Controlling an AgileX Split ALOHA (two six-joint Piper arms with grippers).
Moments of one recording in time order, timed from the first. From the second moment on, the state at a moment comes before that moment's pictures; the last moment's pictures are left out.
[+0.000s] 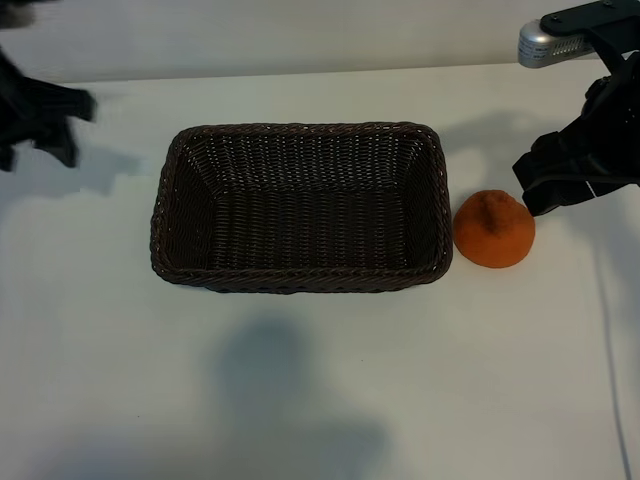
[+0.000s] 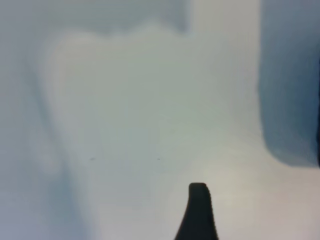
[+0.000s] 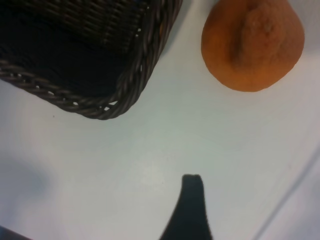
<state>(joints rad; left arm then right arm) -0.02 1.65 -1.37 -0.03 1.04 -0.04 0.18 1.48 -1.21 0.15 1.10 -0.08</state>
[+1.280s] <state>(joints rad) 0.12 0.67 -1.10 -0.29 1.02 0.27 0.18 1.48 -1.21 0.15 1.10 -0.08</state>
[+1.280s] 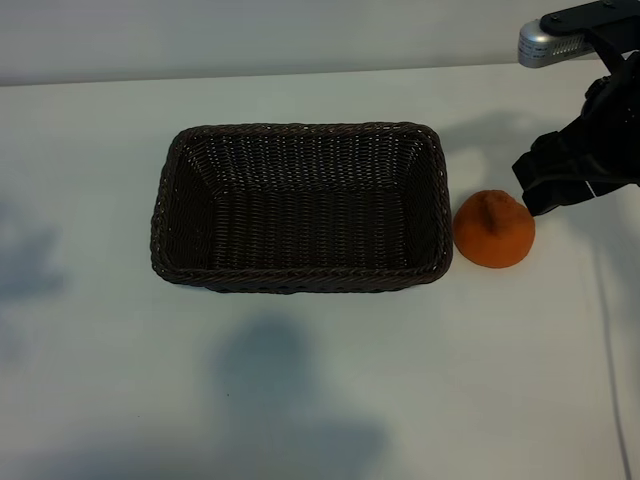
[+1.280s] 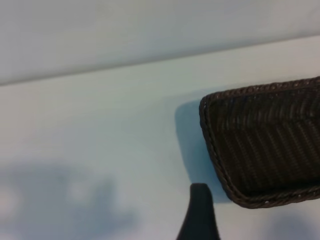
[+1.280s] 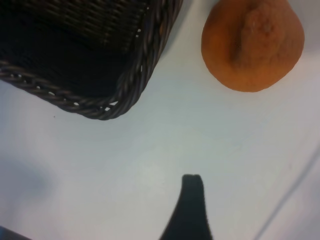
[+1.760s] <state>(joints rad) 0.12 0.20 -0.70 -0.07 0.96 0.08 0.18 1.48 -1.21 0.15 1.10 -0.08</state>
